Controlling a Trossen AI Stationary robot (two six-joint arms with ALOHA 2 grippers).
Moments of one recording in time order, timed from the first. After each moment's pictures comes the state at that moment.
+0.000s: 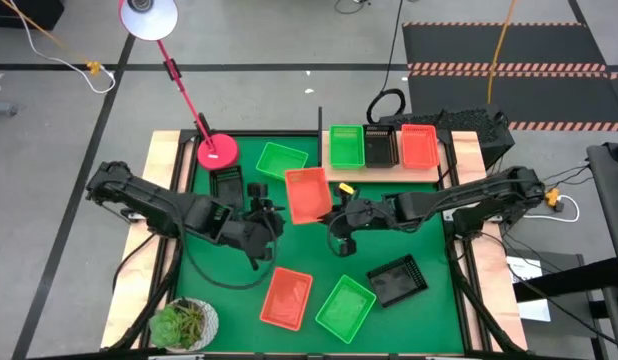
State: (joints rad) left arm -0.37 1.47 1.43 -0.88 -0.66 0.00; right arm 0.15 1.47 1.12 -0.28 0.26 -0.28
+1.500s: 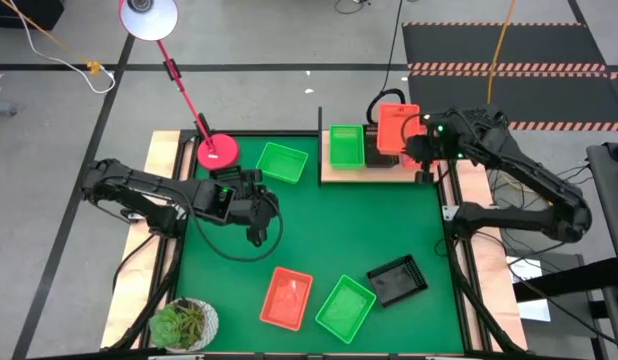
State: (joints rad) left arm -0.19 1.40 1.26 -0.90 -0.54 0.02; right arm -0.66 0.94 1.07 -0.96 -0.03 -0.68
